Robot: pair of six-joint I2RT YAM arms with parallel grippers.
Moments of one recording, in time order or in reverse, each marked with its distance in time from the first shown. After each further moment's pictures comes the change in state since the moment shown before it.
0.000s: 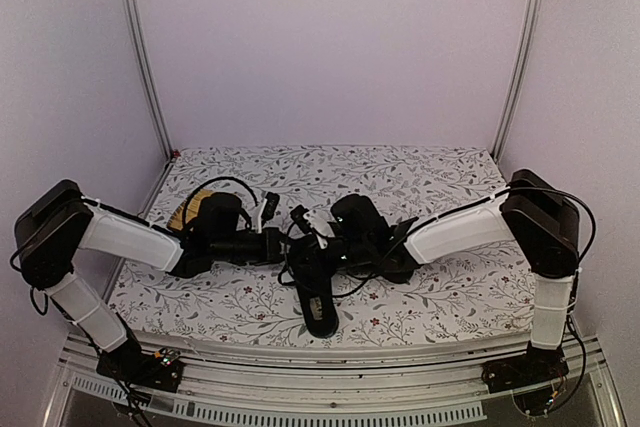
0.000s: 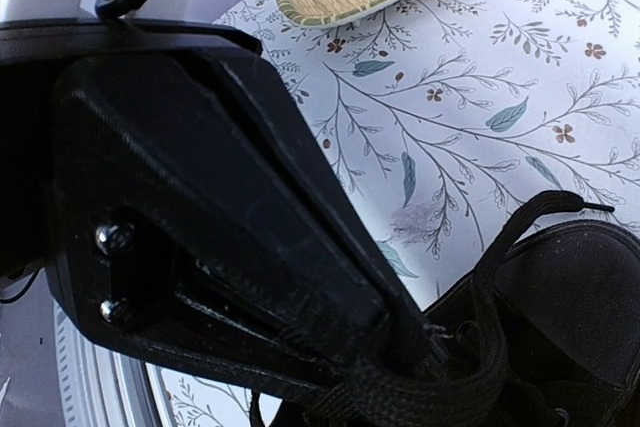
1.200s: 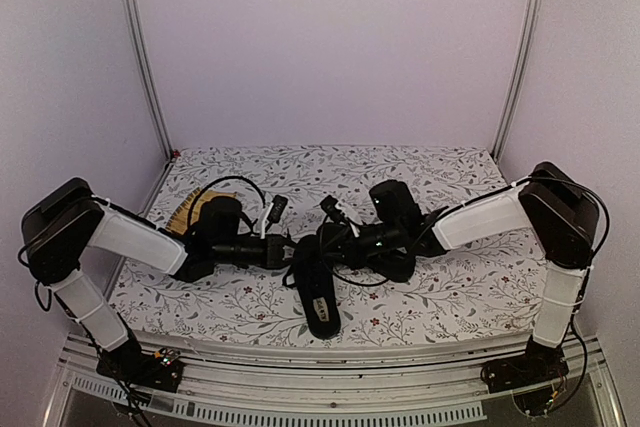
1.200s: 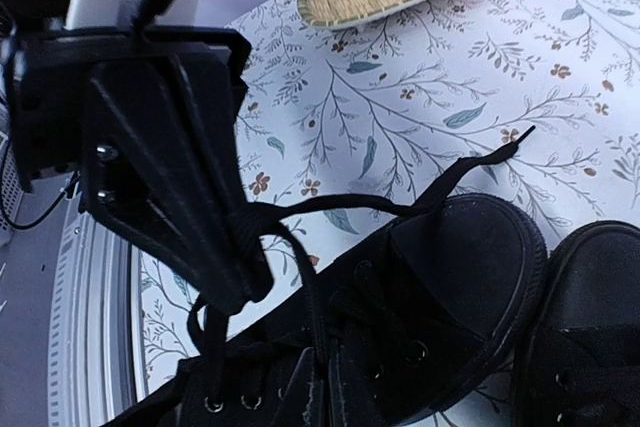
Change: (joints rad) left arm -0.002 0.054 -0.022 0.123 0.113 0.121; right arm -0.167 -0.060 -0.122 0.048 -0.262 -0.209
